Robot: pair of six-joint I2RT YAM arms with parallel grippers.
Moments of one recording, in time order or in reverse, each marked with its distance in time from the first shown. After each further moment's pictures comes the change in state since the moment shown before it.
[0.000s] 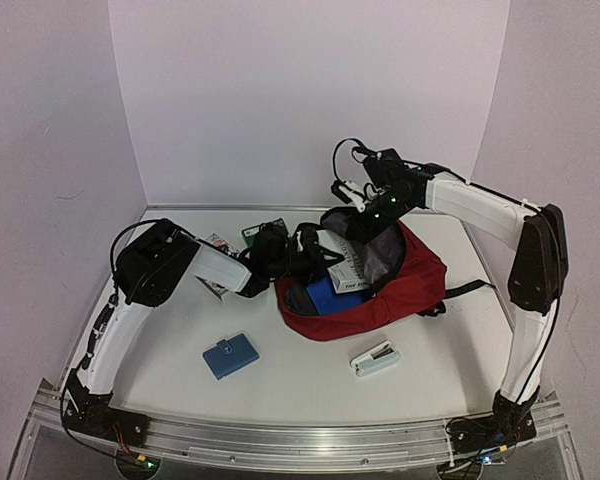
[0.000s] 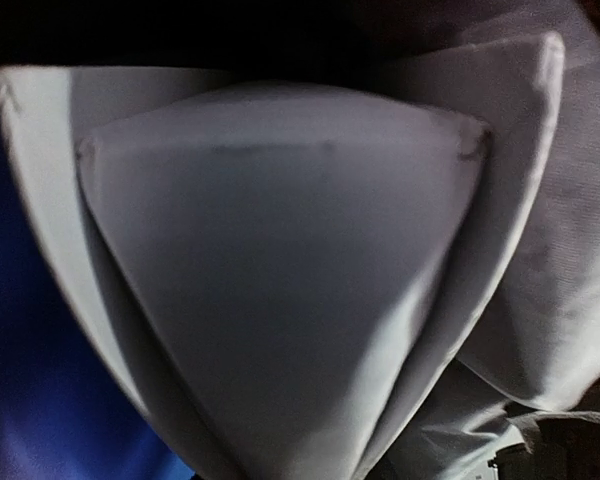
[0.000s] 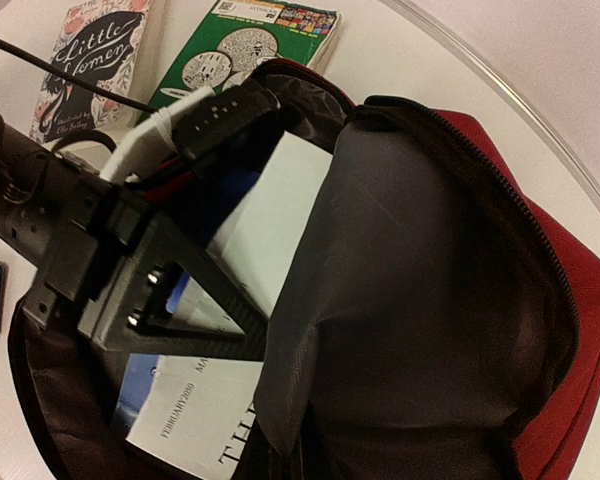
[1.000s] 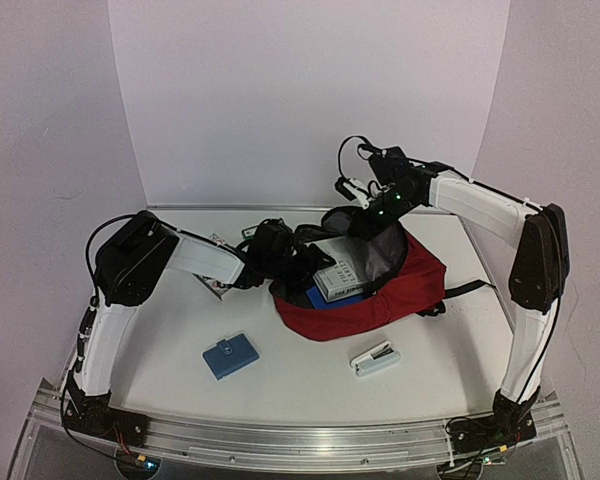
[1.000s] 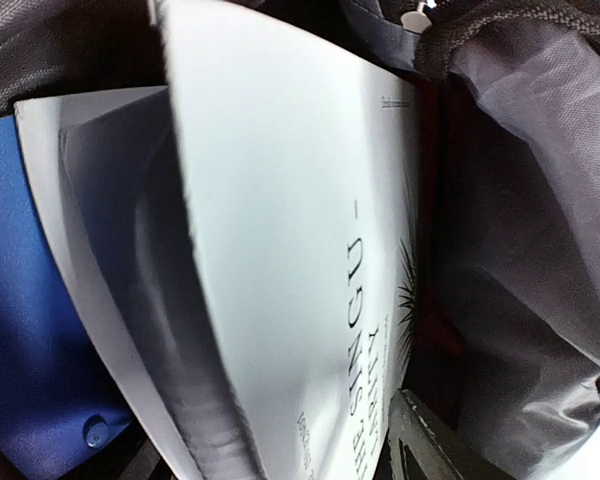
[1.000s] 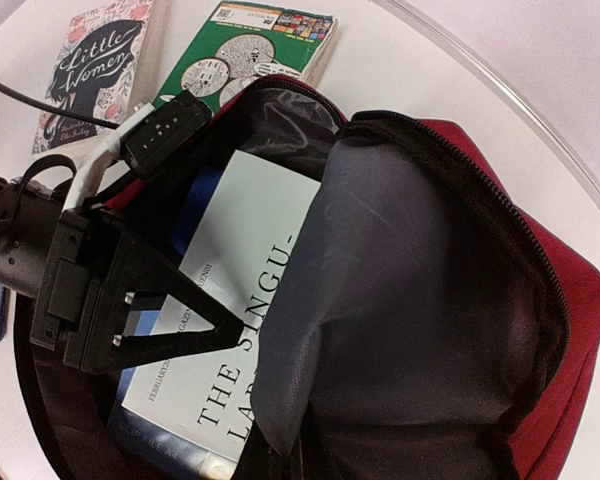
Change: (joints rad) left arm -0.035 -0.160 -0.071 -0.423 -0.238 0.164; right arm -0.030 0.002 0.007 0.001 -0.043 -0.005
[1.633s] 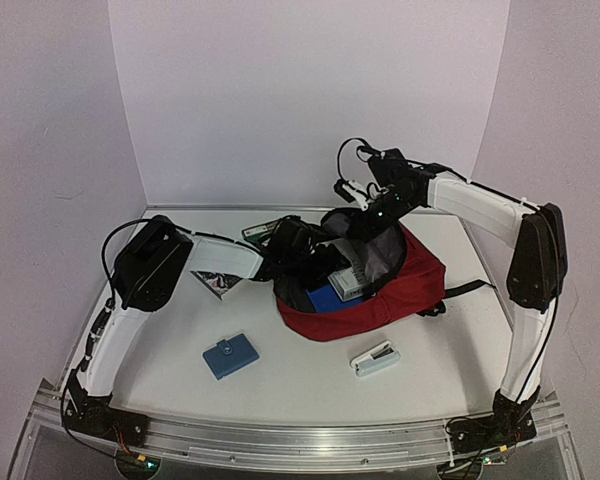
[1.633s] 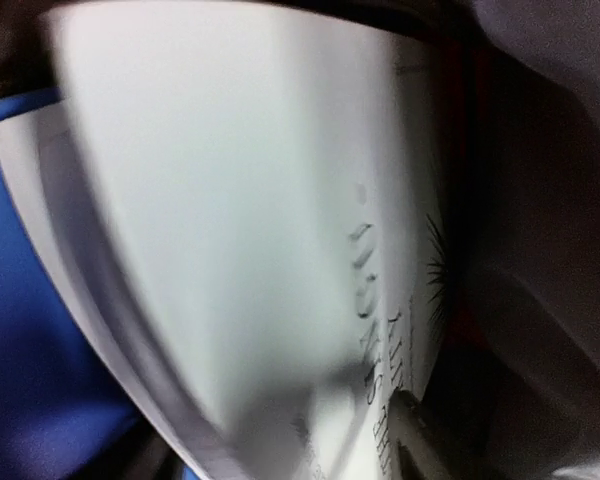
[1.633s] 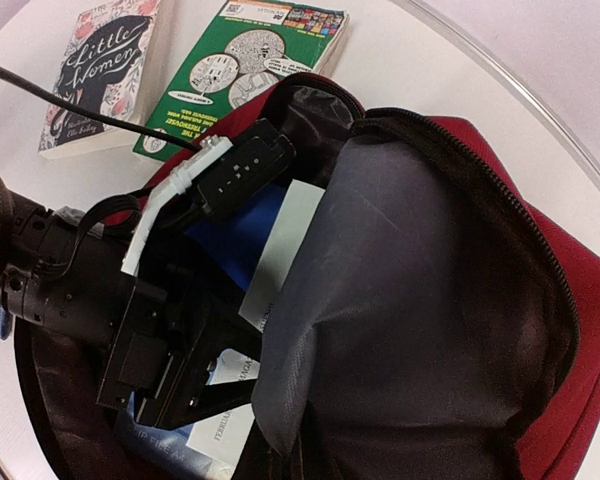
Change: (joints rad) left arm -0.036 0.118 0.251 -0.204 -0.020 0.114; right arm -0.004 0.013 0.000 0.002 -0.027 0.001
